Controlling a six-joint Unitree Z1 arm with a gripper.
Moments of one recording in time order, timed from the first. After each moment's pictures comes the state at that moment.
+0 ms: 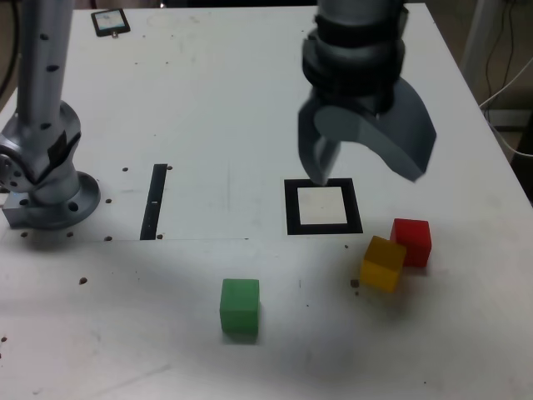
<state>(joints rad) -0.28 2.02 -1.82 1.37 0.11 0.14</state>
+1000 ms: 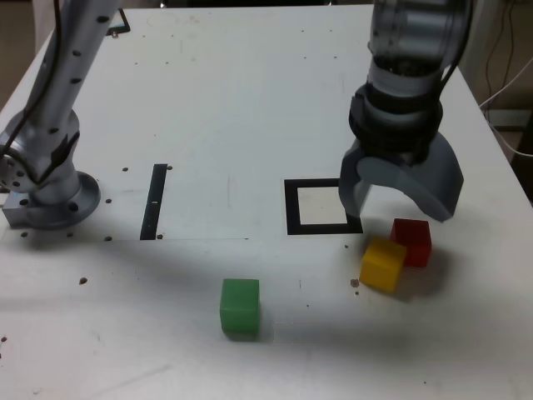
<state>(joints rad) -0.23 2.18 -1.81 1.21 0.14 0.23</state>
